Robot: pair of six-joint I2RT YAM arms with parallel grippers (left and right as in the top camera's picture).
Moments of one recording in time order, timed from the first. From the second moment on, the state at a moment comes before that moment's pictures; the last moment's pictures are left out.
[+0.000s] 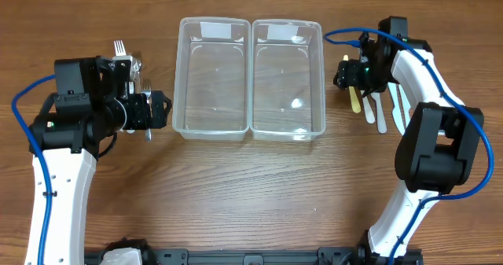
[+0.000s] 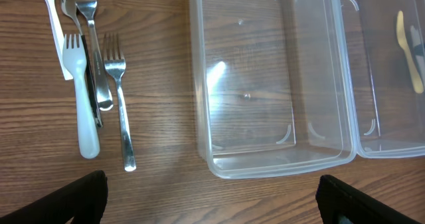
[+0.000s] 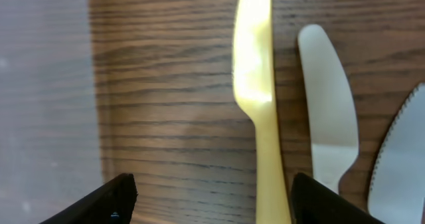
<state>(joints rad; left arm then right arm) 0.10 1.24 1.15 -0.91 0.34 -0.02 -0.09 2.11 1.59 -0.84 -0.24 -0.06</state>
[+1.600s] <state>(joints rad) 0.10 1.24 1.15 -0.91 0.34 -0.02 -0.09 2.10 1.45 -0.78 0.00 0.09</state>
